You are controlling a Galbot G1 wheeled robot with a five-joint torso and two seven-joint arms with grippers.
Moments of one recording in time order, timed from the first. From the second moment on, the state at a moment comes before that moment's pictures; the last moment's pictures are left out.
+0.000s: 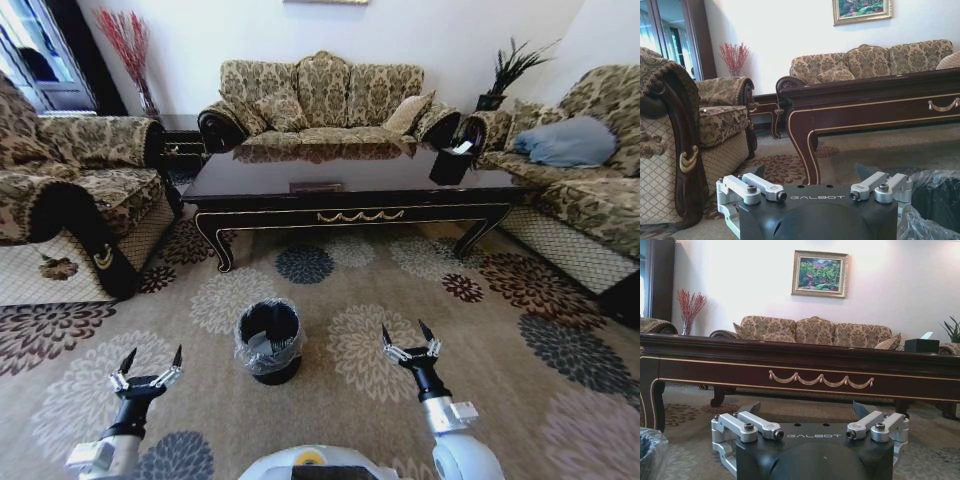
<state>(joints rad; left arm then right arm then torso) 2.06 -1.10 -0.80 -2.16 -0.41 -0.32 -0.21 -1.75 1.29 0.59 2.07 0.19 0.29 0.00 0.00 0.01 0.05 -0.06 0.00</state>
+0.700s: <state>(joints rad) 2.05 -1.10 -0.80 -2.16 -0.41 -0.32 -0.21 -1.74 1.29 0.59 2.08 0.19 0.29 0.00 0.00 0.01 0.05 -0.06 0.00</state>
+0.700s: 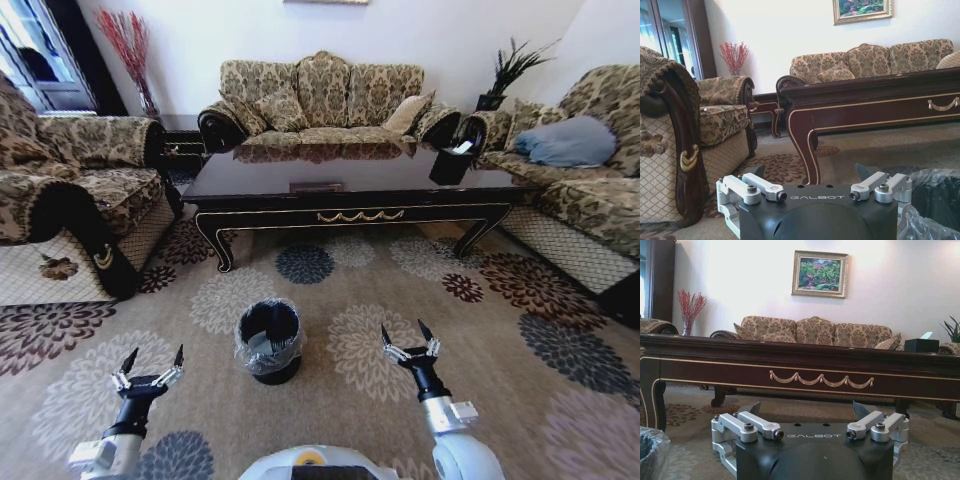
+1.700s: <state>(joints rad) 2.05 -1.10 -0.80 -2.16 -0.41 -0.31 -0.21 -1.74 1.29 0.59 2.08 0.19 0.29 0.00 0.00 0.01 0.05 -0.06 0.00</state>
